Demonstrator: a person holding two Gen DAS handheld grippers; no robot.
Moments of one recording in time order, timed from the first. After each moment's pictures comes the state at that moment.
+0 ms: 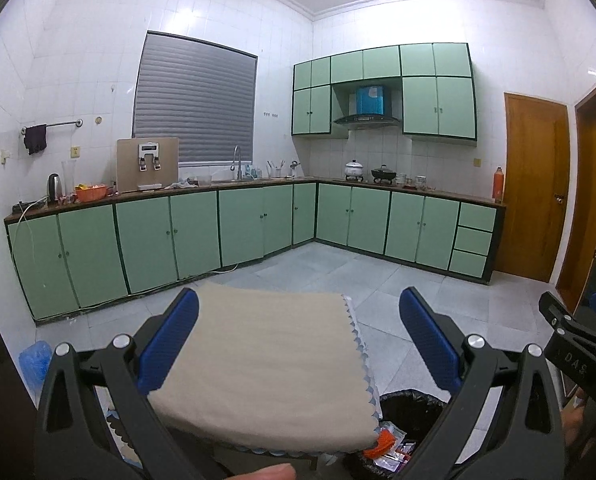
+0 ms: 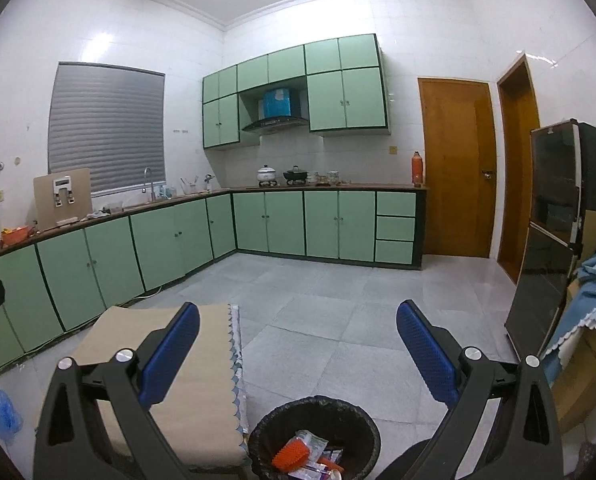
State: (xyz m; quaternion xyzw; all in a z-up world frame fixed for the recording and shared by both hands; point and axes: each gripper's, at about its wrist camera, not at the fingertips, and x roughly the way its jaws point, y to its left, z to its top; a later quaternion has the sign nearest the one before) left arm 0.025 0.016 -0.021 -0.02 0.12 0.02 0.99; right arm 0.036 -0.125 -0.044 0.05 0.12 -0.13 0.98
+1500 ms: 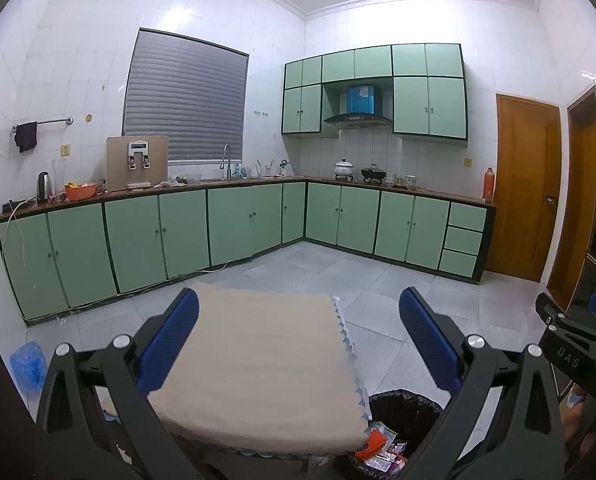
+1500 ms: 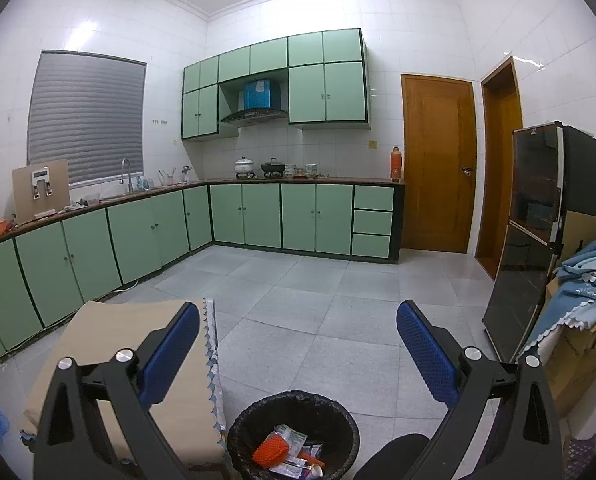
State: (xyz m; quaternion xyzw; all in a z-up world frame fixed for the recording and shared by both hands) left arm 0.026 0.023 -0.029 -0.02 0.12 -0.01 0.99; right arm 0.039 -0.131 -0.041 0.04 0.13 -0.18 0.97
